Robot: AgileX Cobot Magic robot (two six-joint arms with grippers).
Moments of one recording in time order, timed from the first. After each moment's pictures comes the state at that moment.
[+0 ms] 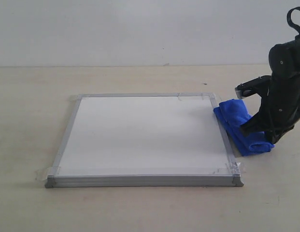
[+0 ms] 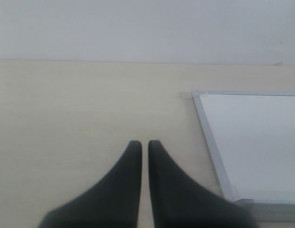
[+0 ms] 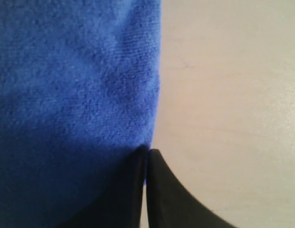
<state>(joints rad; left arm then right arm) 0.07 0.00 0.00 -0.04 0.31 0.01 0.01 2.02 -1.24 -0.20 0.82 -0.06</state>
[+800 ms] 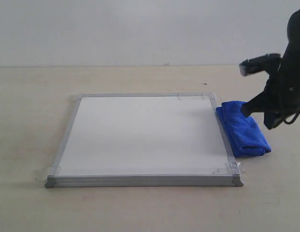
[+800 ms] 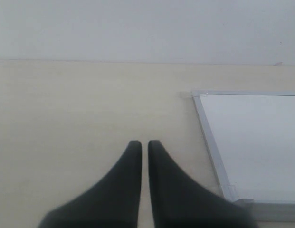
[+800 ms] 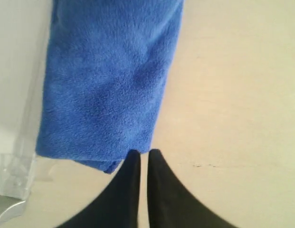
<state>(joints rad) 0.07 0.00 0.00 -0.04 0.31 0.01 0.01 1.82 -1.24 -0.06 0.91 -0.16</state>
